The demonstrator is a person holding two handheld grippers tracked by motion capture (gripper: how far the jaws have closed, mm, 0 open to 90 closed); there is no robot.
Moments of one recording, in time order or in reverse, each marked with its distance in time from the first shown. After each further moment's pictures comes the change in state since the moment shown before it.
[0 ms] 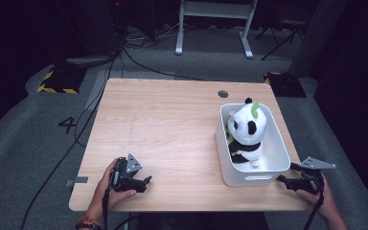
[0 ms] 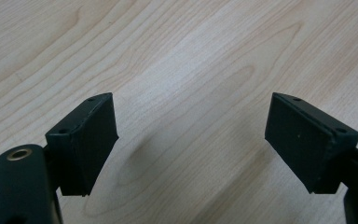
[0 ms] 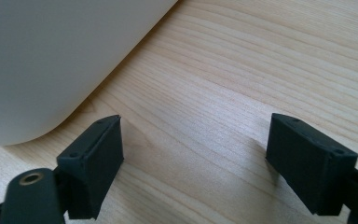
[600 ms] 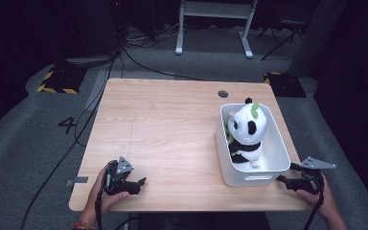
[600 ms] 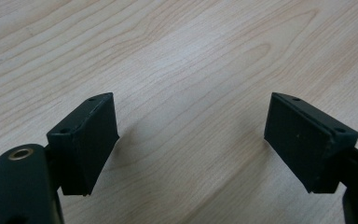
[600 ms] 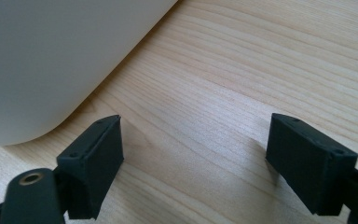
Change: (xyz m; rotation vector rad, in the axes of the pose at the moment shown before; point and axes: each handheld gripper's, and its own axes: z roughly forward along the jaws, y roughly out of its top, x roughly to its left) left arm 0.010 -0.020 -0.005 -0.015 -0.021 -0.103; right arm 0.000 0.000 0.000 0.000 0.000 0.000
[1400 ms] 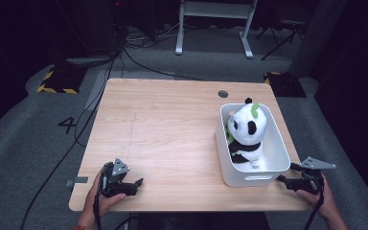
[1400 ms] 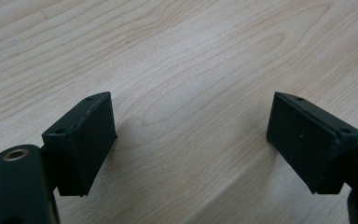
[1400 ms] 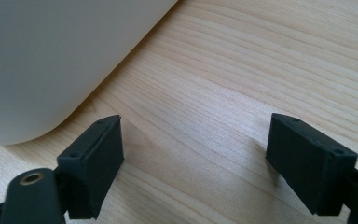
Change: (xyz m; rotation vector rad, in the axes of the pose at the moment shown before) left arm 0.004 -0.010 -0.002 -0.020 0.009 -0.038; right arm 0.000 0.000 0.000 -0.002 0.000 0.000
